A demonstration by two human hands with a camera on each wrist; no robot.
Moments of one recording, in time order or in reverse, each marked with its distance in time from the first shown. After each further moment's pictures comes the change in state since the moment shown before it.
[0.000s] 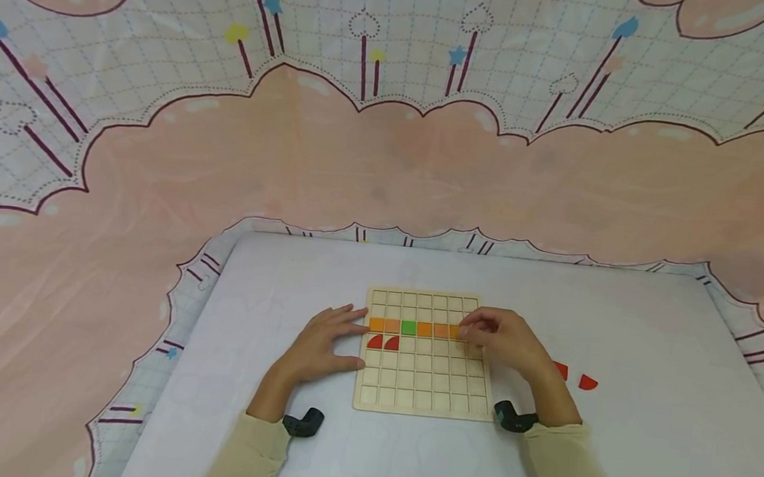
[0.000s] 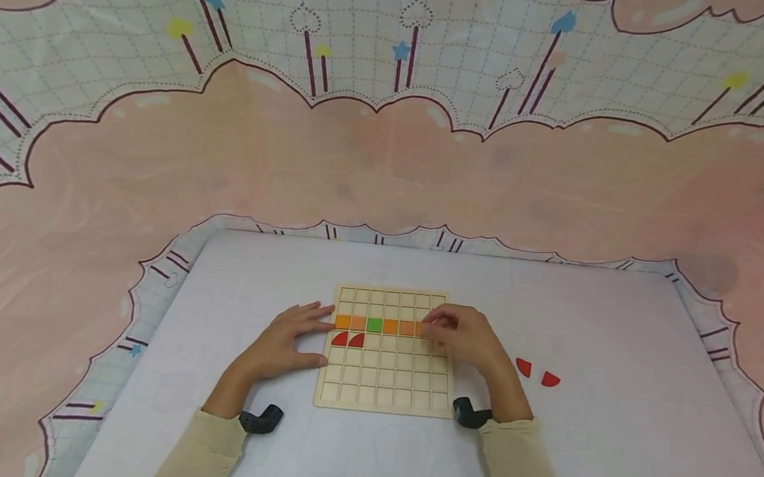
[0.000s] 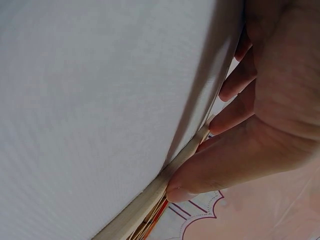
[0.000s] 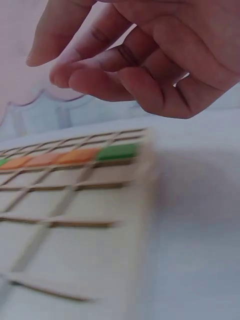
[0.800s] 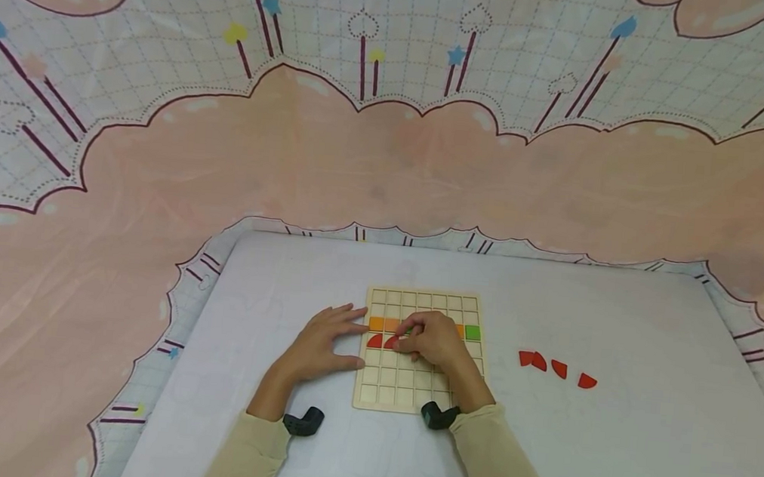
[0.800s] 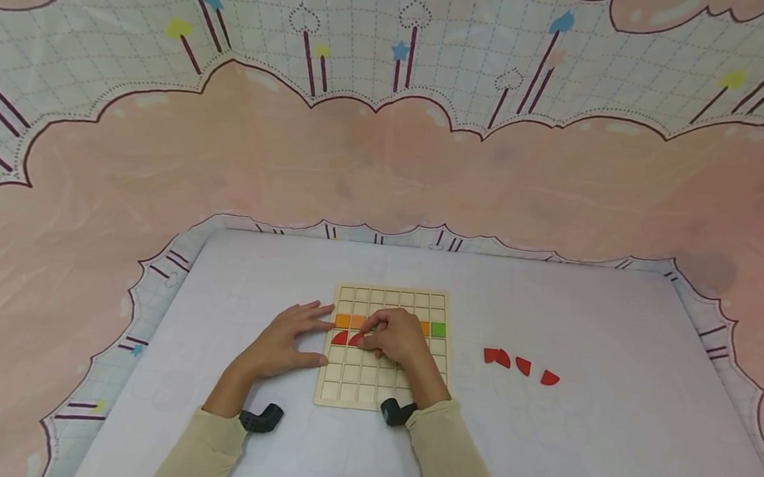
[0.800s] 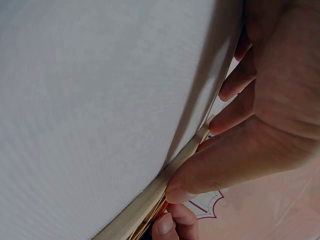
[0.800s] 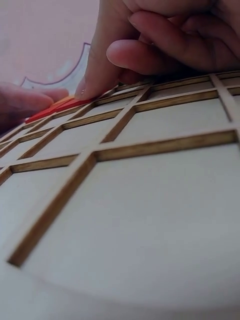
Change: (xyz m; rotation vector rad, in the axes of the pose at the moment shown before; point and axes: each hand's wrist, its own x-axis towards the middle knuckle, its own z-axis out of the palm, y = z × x) left_hand 0.001 -0.001 -0.001 -0.008 -0.011 0.016; right_hand 0.038 -0.030 0.100 0.067 -0.010 0.024
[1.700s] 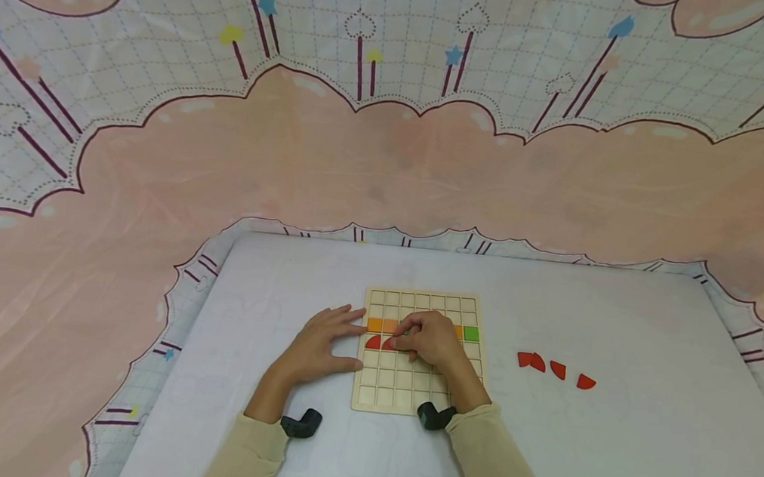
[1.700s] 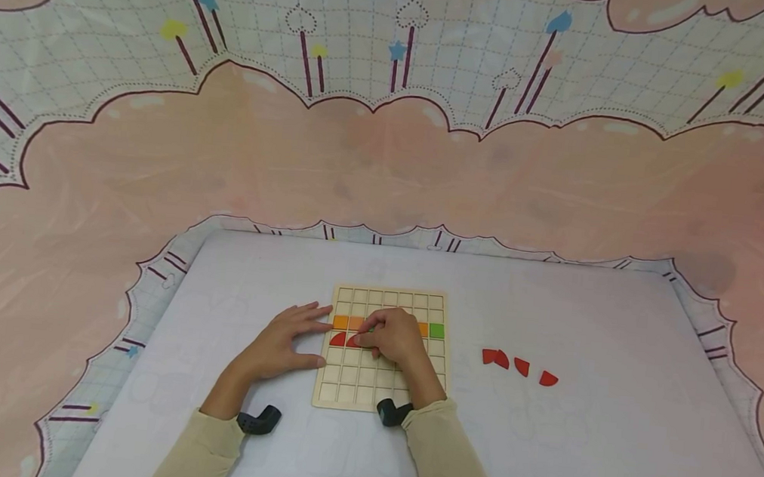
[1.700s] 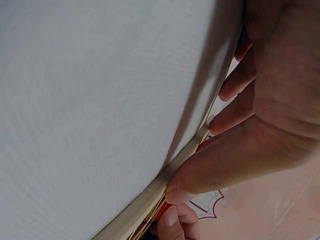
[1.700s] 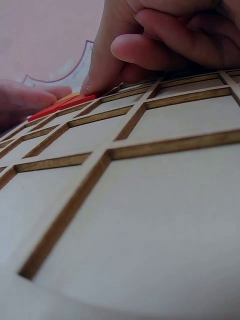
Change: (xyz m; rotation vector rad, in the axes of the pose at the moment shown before) left_hand -0.001 0.002 -0.002 -0.012 0.017 0.018; right_hand 0.003 0.000 0.002 -0.015 0.025 -0.002
